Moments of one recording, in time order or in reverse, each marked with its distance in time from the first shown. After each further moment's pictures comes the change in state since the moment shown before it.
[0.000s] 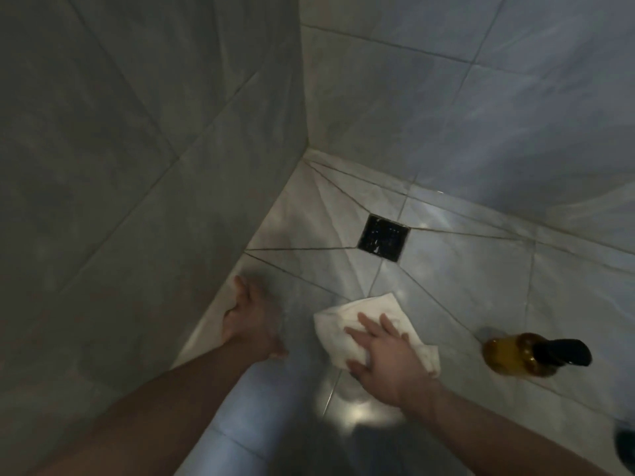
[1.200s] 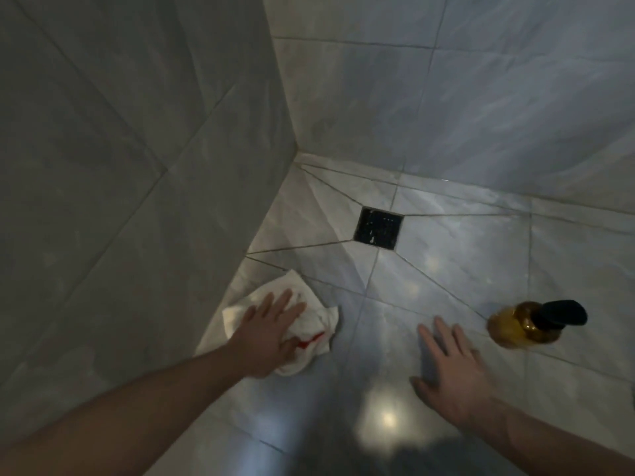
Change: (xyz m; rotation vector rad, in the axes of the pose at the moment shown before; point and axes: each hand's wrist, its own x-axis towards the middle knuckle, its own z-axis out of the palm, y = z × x) left_hand 0.006 -0.027 0.036 0.306 -0.025 0.567; right_hand -0.062 0.077 0.028 -0.024 0.045 0.227
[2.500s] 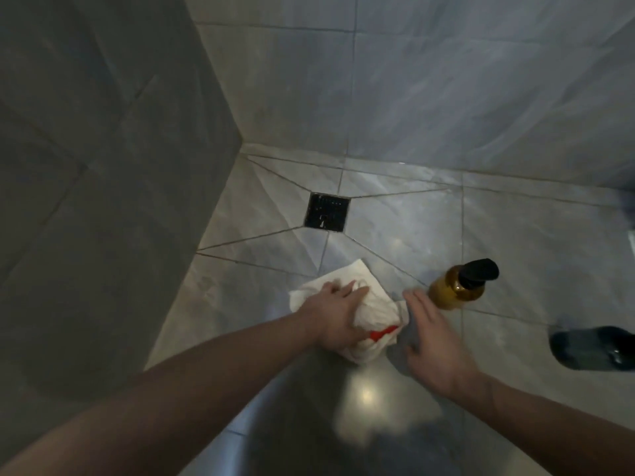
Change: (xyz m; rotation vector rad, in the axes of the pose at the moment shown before) left_hand 0.057 0.178 -0.045 -0.084 -0.087 0.325; right_hand -0.042 0.030 -0.021 0.374 0.260 -0.045
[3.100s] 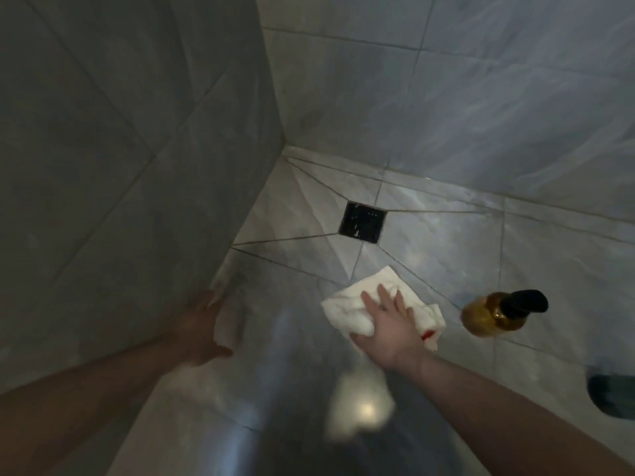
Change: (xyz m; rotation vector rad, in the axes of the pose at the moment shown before) left_hand -0.167 -0.194 0.019 0.001 0.004 -0.616; right_hand 0.077 -0.079 0.058 -0.209 -0.182 0.020
